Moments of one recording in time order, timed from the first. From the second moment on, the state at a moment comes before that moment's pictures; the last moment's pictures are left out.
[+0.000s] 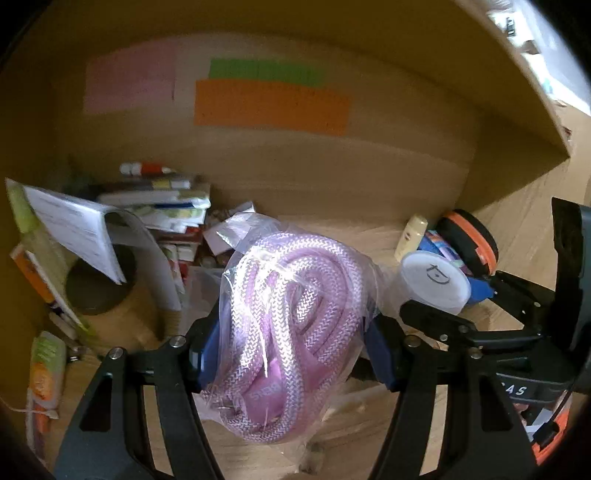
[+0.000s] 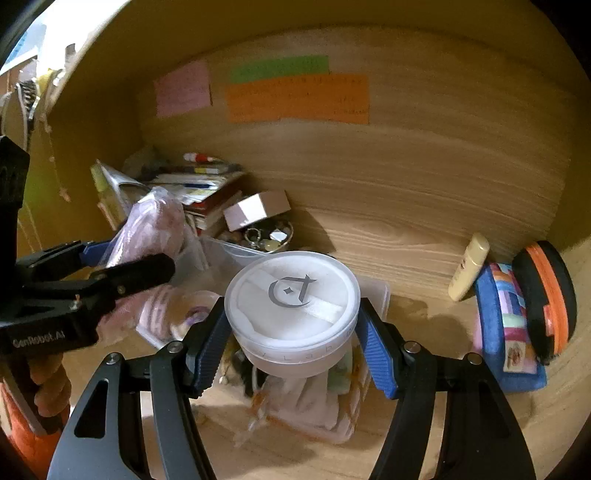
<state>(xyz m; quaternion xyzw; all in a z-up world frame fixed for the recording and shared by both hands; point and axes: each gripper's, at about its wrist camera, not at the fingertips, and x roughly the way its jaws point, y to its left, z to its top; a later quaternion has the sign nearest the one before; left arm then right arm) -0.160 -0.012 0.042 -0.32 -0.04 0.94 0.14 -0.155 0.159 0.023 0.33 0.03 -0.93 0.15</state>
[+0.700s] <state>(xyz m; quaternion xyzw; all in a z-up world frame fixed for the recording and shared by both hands) -0.205 0.017 -0.006 -0.38 -0.06 0.91 0.16 -0.189 0.158 -0.034 0.36 0.04 -0.92 0.11</state>
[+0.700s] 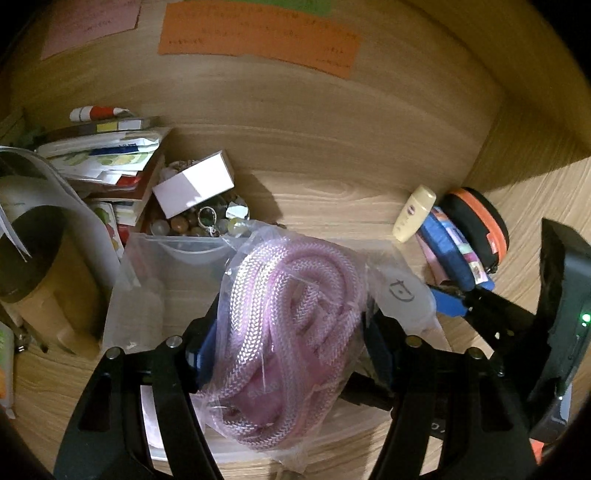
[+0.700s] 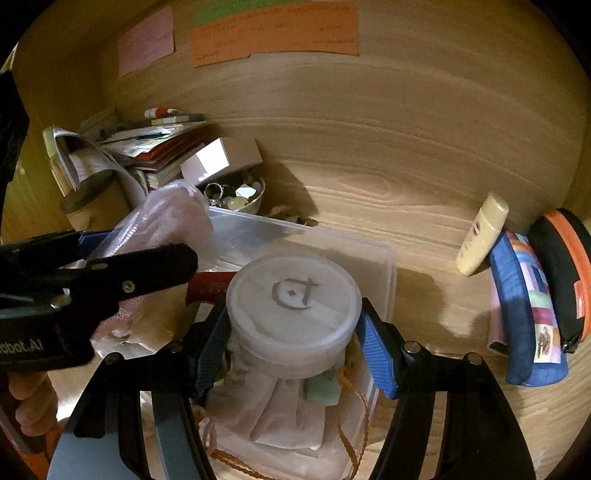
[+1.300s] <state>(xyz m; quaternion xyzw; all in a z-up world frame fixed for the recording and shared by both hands) -0.197 -0.004 0.005 -0.36 -0.07 0.92 0.14 -0.176 0.144 -0.029 0.33 0.10 -0.93 0.11</state>
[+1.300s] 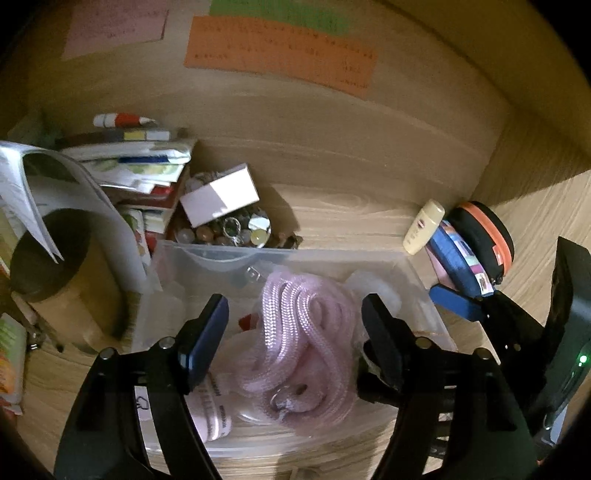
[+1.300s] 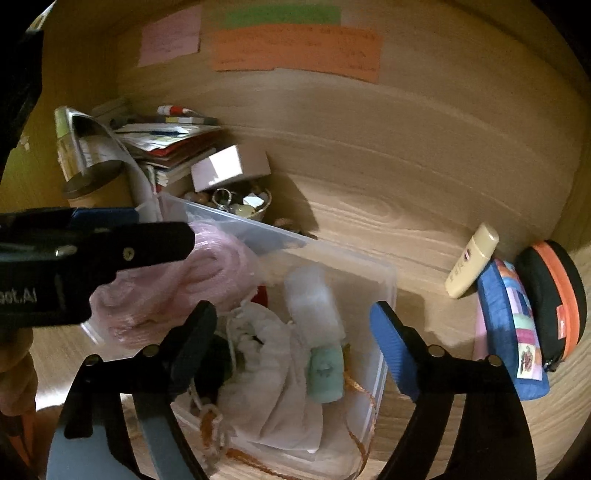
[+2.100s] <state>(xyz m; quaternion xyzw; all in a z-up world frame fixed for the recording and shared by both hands) -0.105 -0.001 0.046 -0.31 -0.01 0.94 0.13 -0.107 0.159 0.003 0.33 0.07 -0.93 0.12</state>
